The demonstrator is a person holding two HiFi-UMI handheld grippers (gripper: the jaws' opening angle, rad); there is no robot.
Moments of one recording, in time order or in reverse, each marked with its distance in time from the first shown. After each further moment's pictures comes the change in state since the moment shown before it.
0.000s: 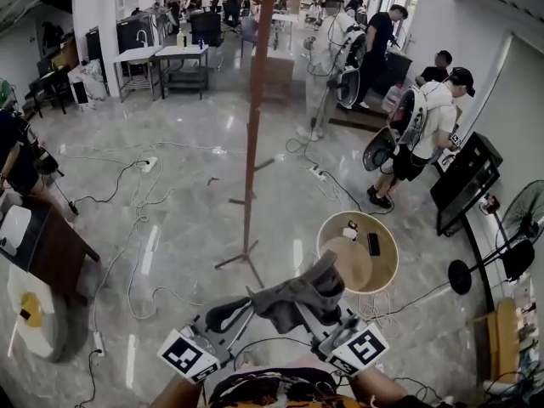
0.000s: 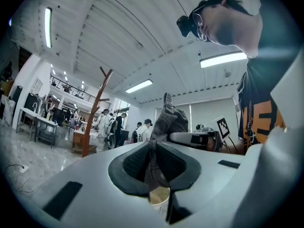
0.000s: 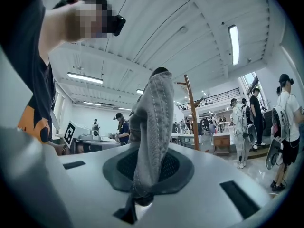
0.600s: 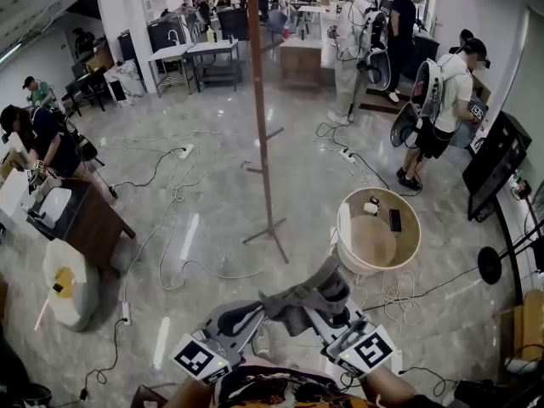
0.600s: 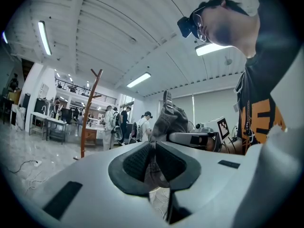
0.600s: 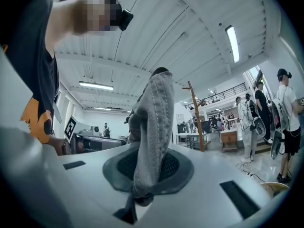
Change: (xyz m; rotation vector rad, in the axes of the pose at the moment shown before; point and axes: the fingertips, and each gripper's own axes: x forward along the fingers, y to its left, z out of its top) left arm -0.017 -0.196 -0.022 0.018 0.056 0.085; right arm -0.179 0.056 -0.009 0.042 -0.035 0.100
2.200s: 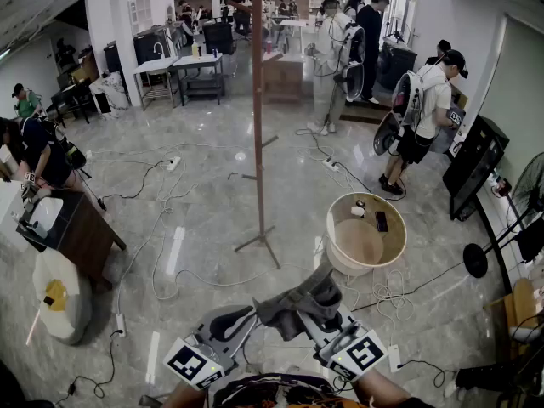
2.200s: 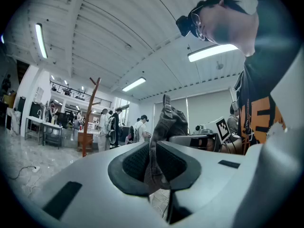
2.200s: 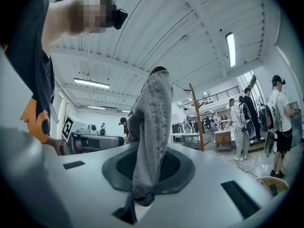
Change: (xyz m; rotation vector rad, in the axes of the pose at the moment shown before) left arm -0.096 -0.004 0.014 0.044 0.009 -0.048; right arm 0.012 0.090 0.003 0.004 0.009 -0.092
